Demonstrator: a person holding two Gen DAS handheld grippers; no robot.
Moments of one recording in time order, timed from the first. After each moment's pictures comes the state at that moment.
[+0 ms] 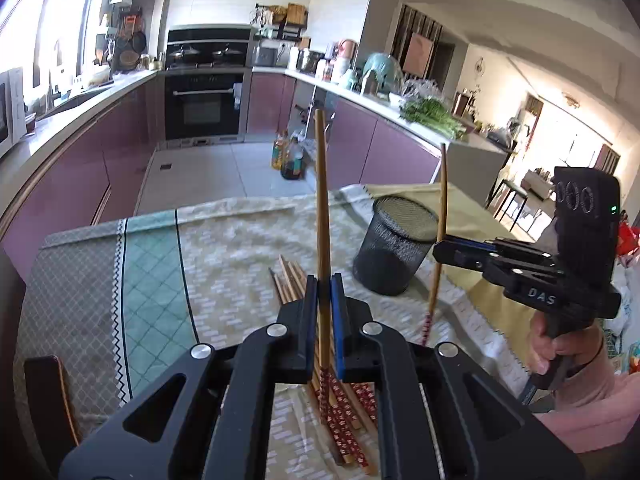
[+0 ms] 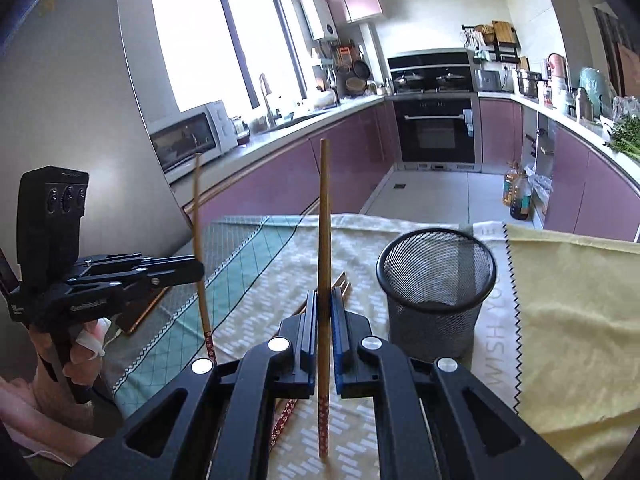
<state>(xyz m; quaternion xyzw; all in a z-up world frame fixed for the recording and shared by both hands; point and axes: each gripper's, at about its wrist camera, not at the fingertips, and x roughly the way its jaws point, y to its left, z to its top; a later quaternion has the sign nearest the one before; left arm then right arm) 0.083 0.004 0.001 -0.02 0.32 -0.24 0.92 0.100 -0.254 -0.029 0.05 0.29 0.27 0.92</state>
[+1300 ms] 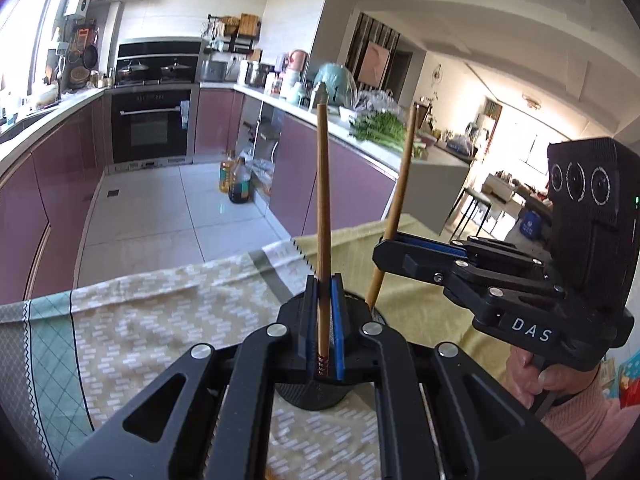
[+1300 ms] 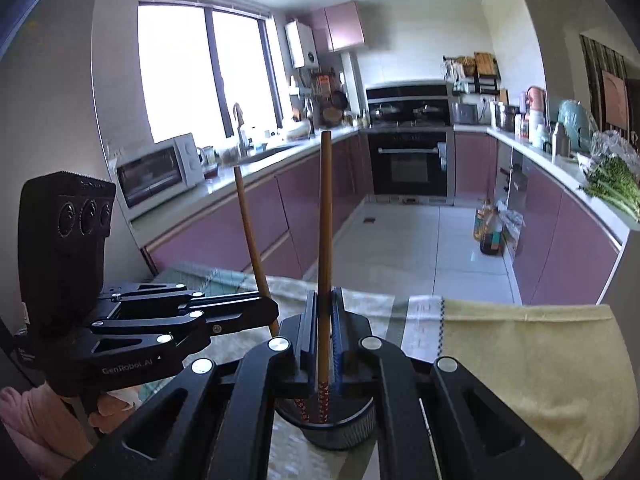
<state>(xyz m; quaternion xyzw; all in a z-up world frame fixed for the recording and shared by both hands) 0.181 -0.130 0.006 -0.01 0.30 -0.32 0.90 0.161 -0.306 -0.002 0.02 0.27 0.23 0.93</state>
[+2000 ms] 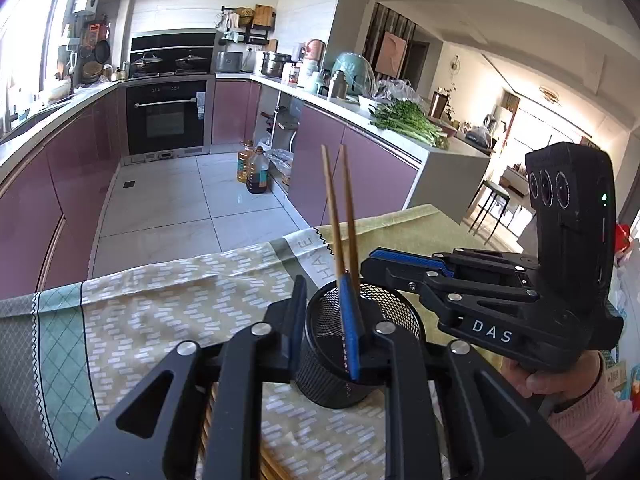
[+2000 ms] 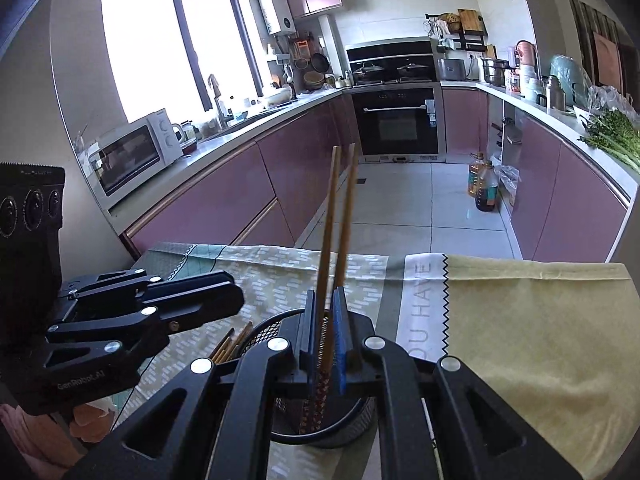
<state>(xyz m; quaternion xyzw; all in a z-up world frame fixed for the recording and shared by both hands) 0.196 -0.110 -0.008 -0.01 0.31 -0.29 0.91 0.193 -0.303 -0.030 0.05 0.32 0.21 0.92</state>
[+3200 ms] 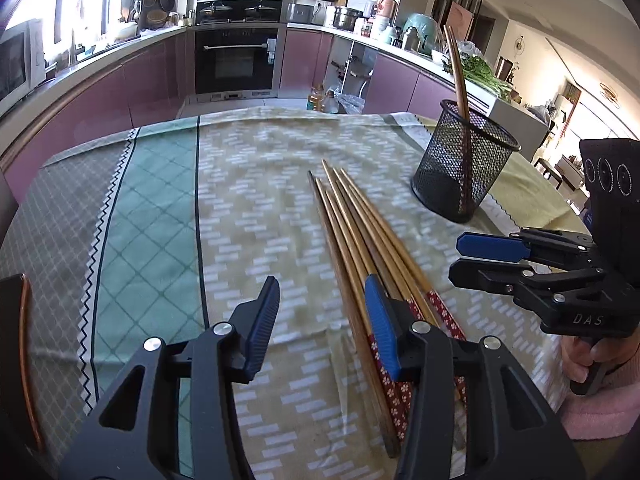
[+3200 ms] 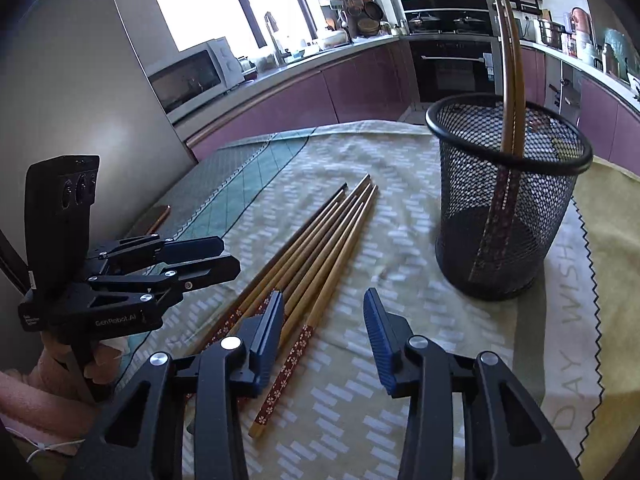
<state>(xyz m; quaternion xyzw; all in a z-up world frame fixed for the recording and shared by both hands) 0.098 0.012 -0.109 -0.01 0.40 -0.17 0.90 0.107 -0.217 -0.110 0.03 0.40 0.30 0.87</state>
